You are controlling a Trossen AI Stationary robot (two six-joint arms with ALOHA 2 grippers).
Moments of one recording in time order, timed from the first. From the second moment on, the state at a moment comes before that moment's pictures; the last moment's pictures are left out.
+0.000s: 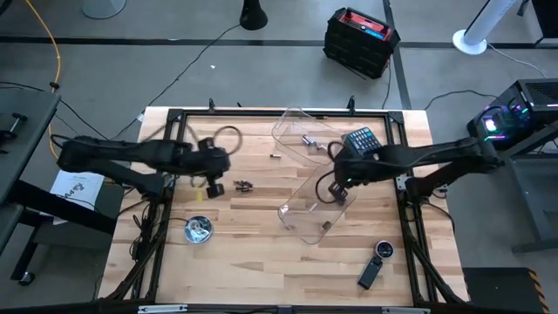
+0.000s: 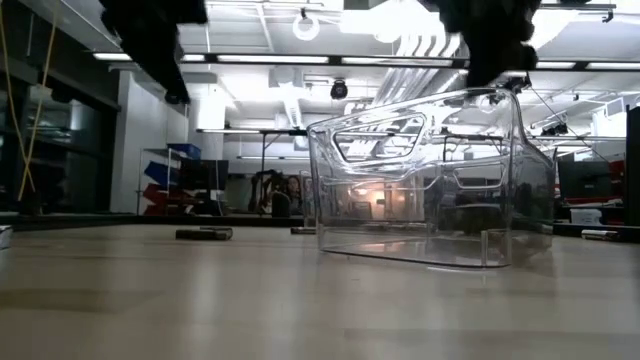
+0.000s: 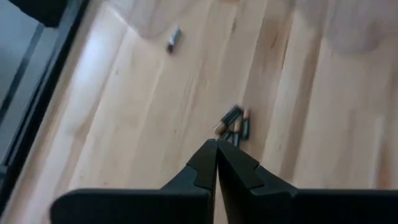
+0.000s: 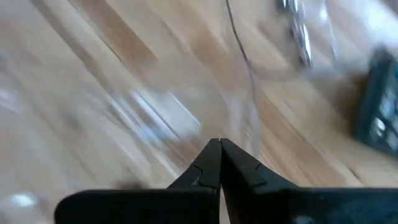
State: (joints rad) left arm -0.02 1.12 0.98 -0.91 -0.32 -0.15; right arm 0.10 1.30 1.17 -1.06 0.30 0.79
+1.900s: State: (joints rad) left arm 0.24 1.57 0.72 -0.50 0.05 0.53; right arm 0.19 1.19 1.18 -0.82 0.52 0.86
